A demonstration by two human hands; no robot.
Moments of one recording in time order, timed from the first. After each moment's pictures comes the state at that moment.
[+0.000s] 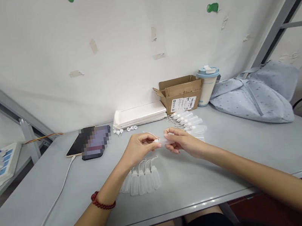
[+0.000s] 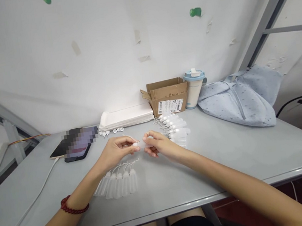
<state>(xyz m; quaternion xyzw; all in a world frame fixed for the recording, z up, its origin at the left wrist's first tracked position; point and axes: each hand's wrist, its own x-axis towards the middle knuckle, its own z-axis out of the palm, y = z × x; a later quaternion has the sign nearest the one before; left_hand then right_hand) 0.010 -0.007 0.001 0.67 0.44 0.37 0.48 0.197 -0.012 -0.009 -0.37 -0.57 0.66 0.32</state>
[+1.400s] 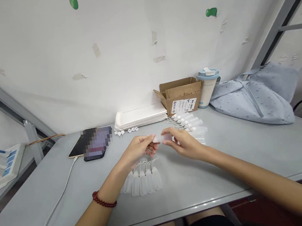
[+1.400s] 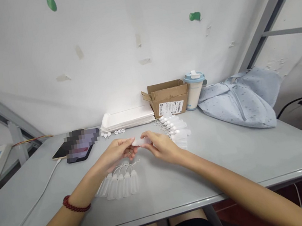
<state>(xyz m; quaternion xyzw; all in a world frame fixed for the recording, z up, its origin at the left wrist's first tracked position) 0.005 -0.003 -0.002 0.57 0.46 0.31 0.61 0.203 -0.006 -0.022 -0.36 -0.84 0.19 0.35</state>
